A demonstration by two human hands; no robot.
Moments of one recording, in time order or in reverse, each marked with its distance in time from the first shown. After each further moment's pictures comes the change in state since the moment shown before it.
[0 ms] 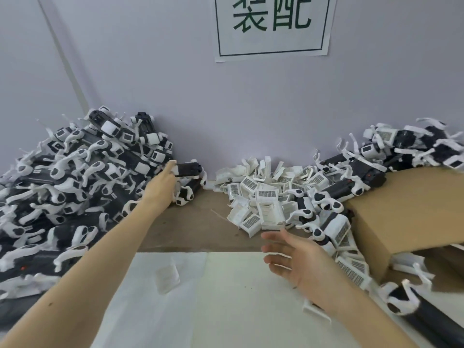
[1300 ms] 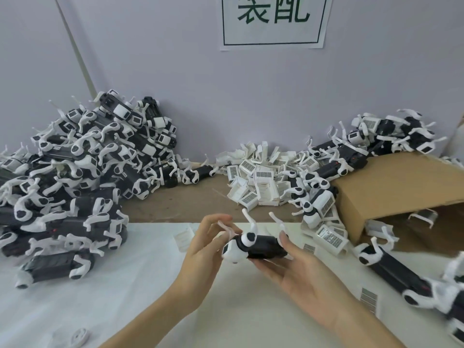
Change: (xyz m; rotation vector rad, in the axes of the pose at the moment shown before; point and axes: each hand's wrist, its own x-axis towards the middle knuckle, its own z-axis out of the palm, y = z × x) left_hand -0.243 0.142 -0.098 -2.172 -0.194 -0.193; right_hand -0.085 0.038 0.021 0.334 -0.043 0.081
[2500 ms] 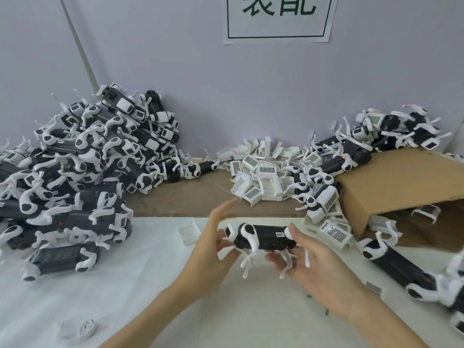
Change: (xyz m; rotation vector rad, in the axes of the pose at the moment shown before) left_hand -0.001 -0.007 -0.016 0.646 -0.095 0.247; right_hand -0.007 -0.010 -0.001 -0.400 0.060 -0.137
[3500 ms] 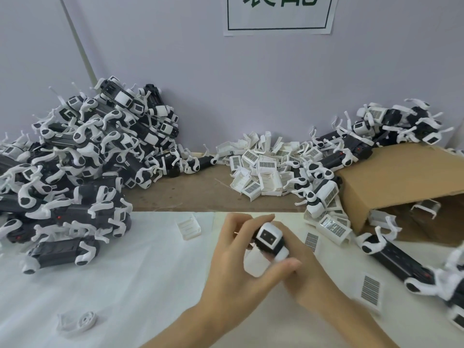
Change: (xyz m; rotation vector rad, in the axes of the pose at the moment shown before) left_hand -0.025 0.053 0.048 0.104 0.225 0.173; right_hand 0.003 0.030 0.006 -0.911 -0.049 -0.501
